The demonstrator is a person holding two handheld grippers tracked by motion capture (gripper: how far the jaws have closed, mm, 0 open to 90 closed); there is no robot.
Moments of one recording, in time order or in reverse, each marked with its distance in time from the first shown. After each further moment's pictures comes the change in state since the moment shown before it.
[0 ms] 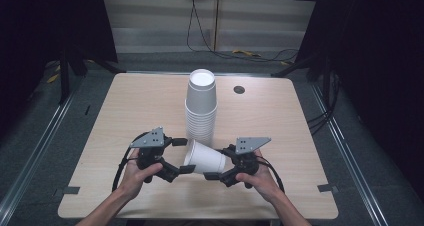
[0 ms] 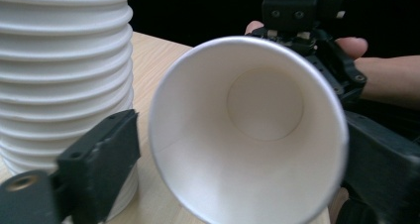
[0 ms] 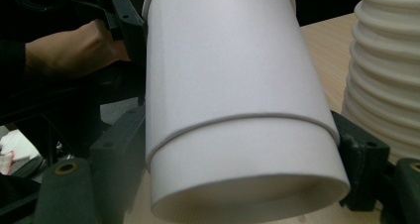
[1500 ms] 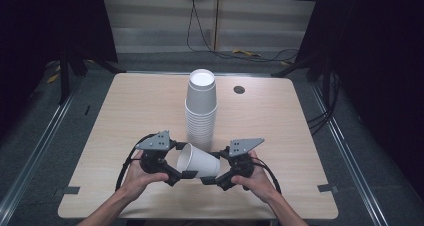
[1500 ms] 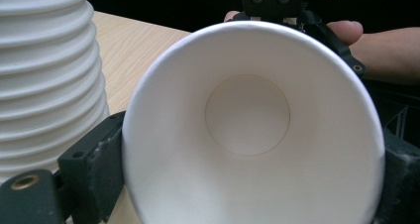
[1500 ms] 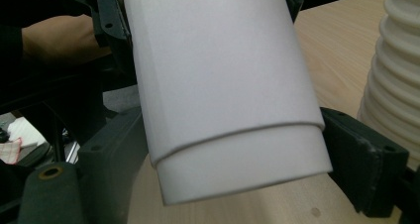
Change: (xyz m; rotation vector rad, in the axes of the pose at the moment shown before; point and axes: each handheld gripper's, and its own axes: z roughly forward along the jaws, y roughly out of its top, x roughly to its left) left arm -0.003 0.002 0.005 0.071 -0.056 0.043; right arm 0.003 -0.001 0.010 0.062 0.012 0.011
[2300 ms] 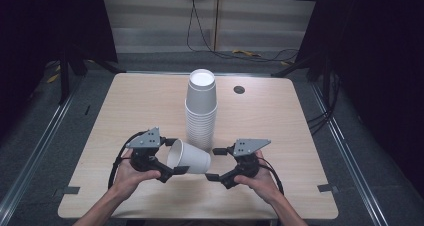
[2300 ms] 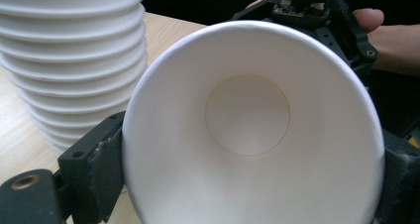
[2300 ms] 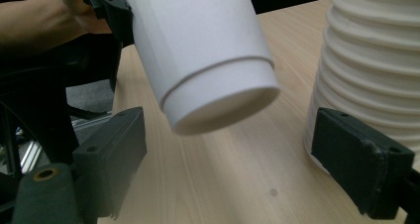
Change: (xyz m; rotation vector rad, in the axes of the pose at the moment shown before) left arm 0.002 0.002 -0.024 0.035 0.103 0.011; right arm 0.004 0.002 -0.015 0.014 -0.136 -0.040
